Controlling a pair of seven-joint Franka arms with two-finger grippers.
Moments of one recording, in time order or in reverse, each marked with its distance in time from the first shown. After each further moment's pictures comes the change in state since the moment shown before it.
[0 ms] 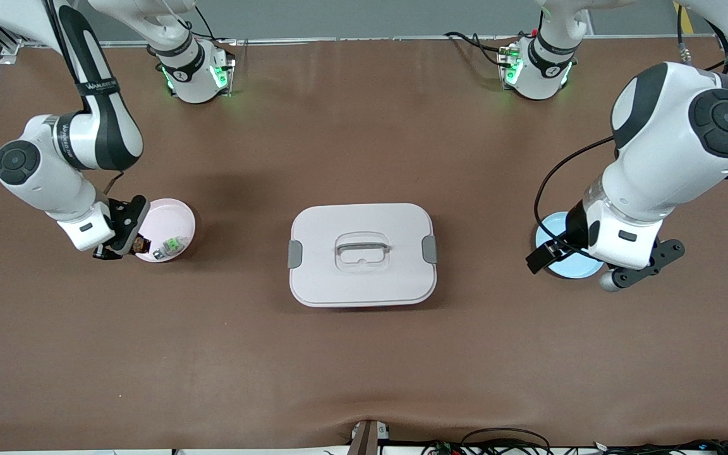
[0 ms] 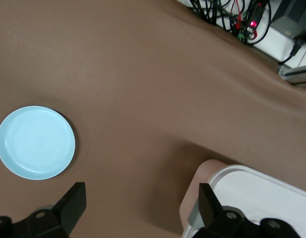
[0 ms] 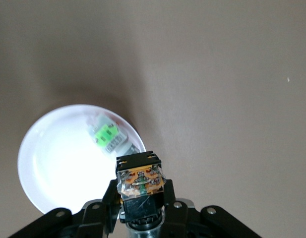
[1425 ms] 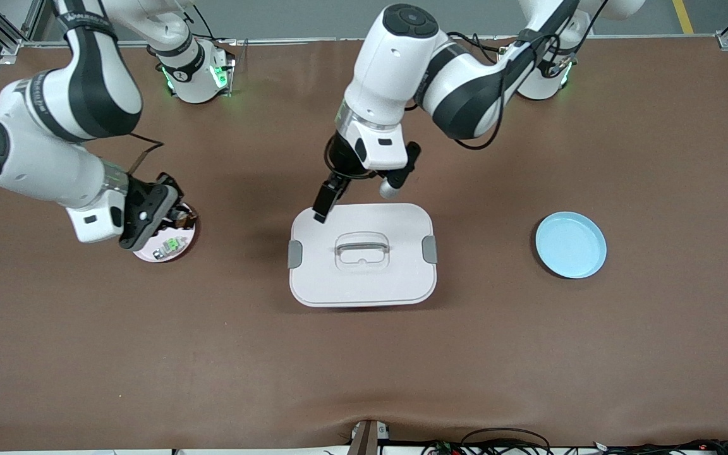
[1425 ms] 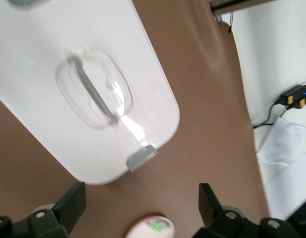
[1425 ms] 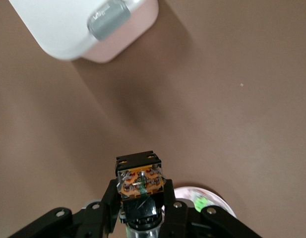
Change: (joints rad) left arm -0.502 0.105 -0.002 0.000 0.099 0.429 -1.138; right arm 0.165 -0.044 0.002 0.353 0.257 -0.579 0.398
